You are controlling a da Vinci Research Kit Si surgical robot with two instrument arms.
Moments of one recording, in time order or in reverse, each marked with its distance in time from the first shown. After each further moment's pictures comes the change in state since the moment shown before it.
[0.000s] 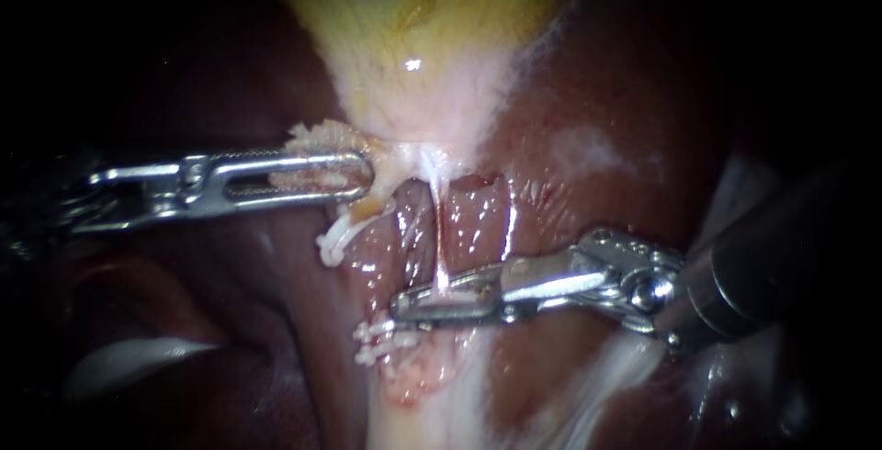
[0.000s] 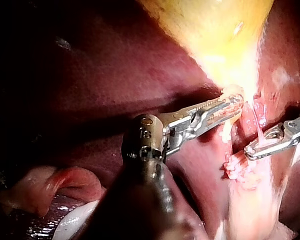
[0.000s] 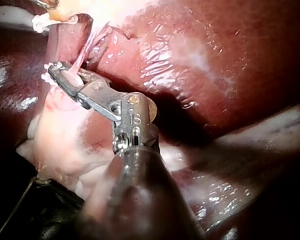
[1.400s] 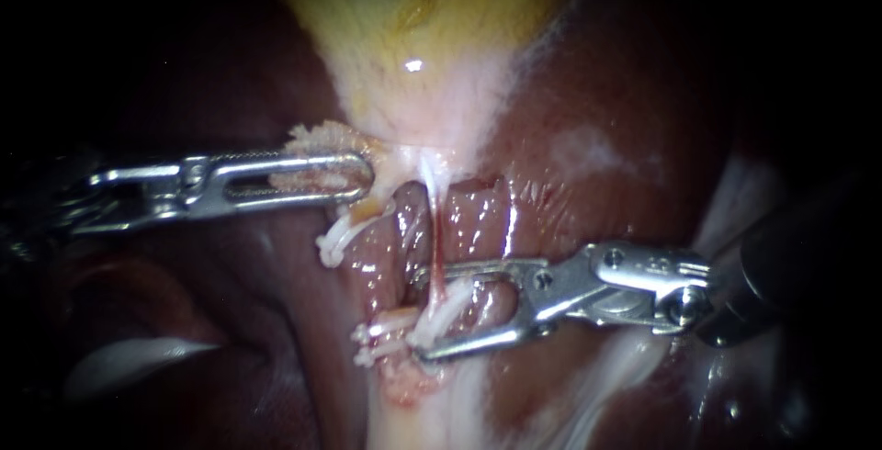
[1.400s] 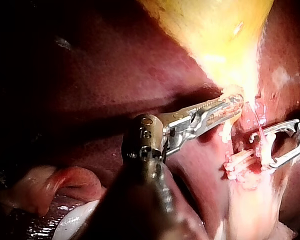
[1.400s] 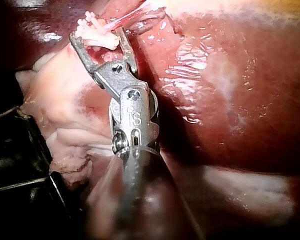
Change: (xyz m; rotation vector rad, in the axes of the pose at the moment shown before) right arm -0.001 -0.002 -0.001 0.036 -0.023 -0.331; left arm 0.000 0.000 0.000 -0.001 0.000 0.000
